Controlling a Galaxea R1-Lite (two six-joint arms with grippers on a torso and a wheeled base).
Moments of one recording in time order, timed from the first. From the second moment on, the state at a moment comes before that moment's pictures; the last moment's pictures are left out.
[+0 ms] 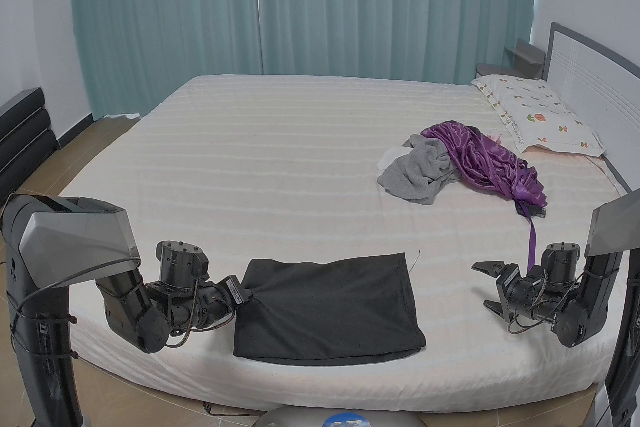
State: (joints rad) left arm -0.30 2.28 -0.60 -1.05 -0.16 -0.78; right arm 0.05 2.27 -0.31 -1.42 0.30 1.08
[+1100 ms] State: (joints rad) left arm -0.24 2.27 -0.64 -1.05 -0.17 -0.78; right arm 0.05 2.27 -0.32 -1.42 0.30 1.08
